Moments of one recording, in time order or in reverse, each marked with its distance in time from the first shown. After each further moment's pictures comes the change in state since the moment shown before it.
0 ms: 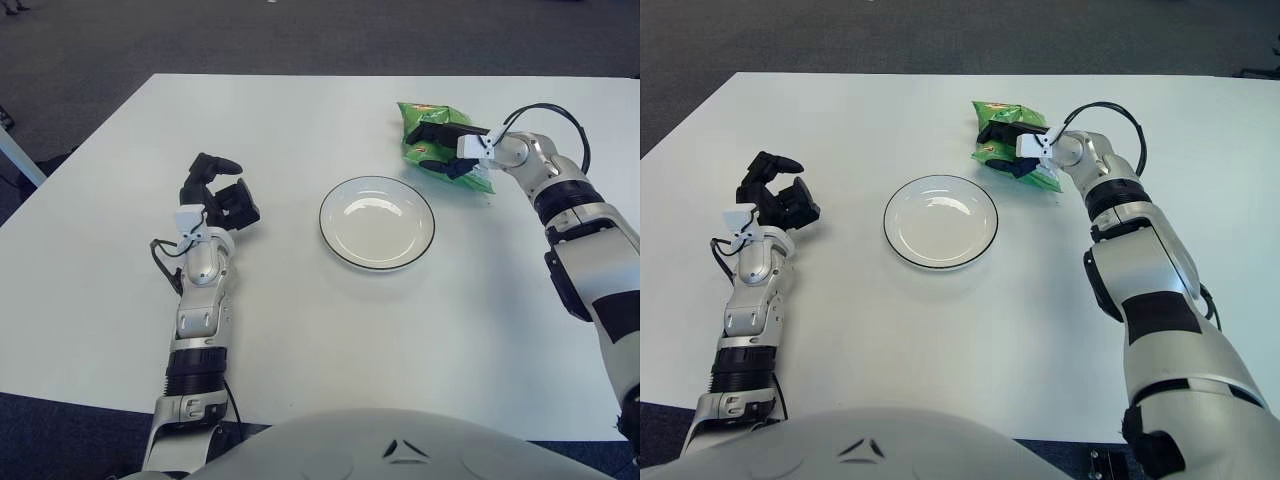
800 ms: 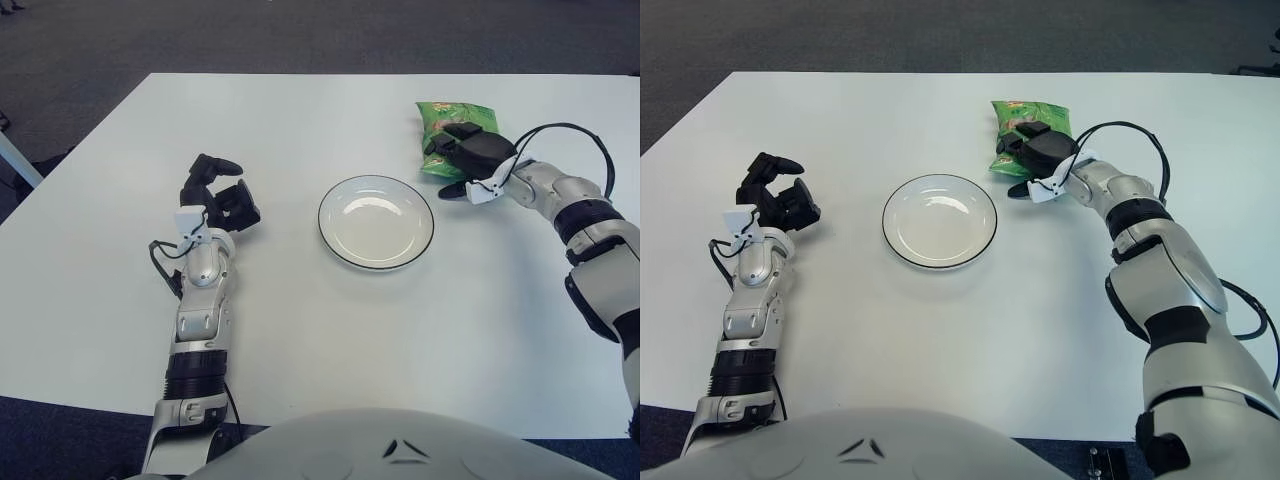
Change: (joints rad) left arm 0.012 -0.001 -0.004 -0.016 0.003 0.006 0.004; right arm 0.074 -0.079 0.201 -0.006 -0.345 -0.071 -0.694
